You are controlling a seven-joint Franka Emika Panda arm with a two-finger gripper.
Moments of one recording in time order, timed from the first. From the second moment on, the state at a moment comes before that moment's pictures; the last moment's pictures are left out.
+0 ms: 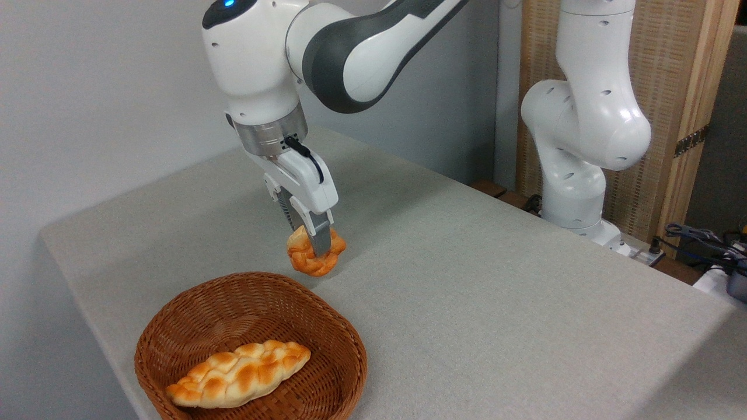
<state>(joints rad) -0.25 -0.02 0.04 -1.99 -0.13 1.85 0.66</state>
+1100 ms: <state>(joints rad) -0.23 -0.03 0.04 -1.86 -0.07 1.91 0.66</state>
